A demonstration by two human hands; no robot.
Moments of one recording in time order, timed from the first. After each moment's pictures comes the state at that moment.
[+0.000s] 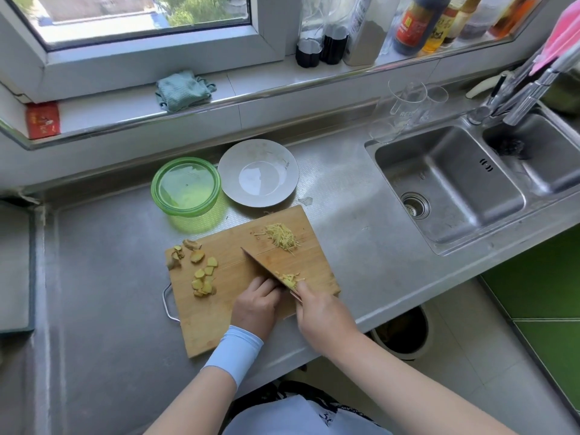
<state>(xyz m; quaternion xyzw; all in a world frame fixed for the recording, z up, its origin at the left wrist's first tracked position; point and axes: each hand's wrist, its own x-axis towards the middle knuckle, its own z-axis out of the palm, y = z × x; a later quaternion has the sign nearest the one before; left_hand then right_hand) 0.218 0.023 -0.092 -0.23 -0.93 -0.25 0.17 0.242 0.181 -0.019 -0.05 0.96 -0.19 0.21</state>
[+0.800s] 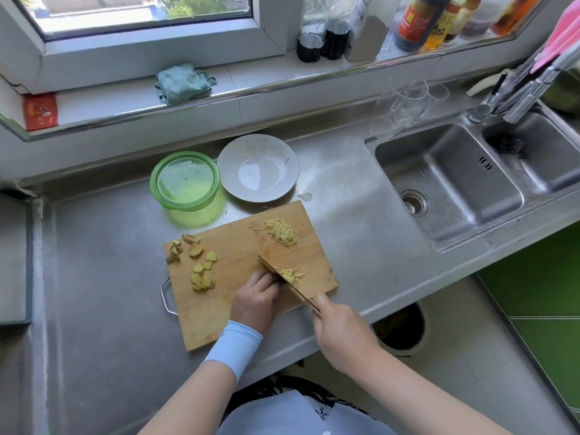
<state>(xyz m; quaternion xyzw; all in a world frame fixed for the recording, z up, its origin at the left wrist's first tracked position) 0.221 0.023 -0.097 -0.22 -0.93 -0.26 0.16 0.273 0.207 -0.014 -0.03 0.95 -0.21 0.23</state>
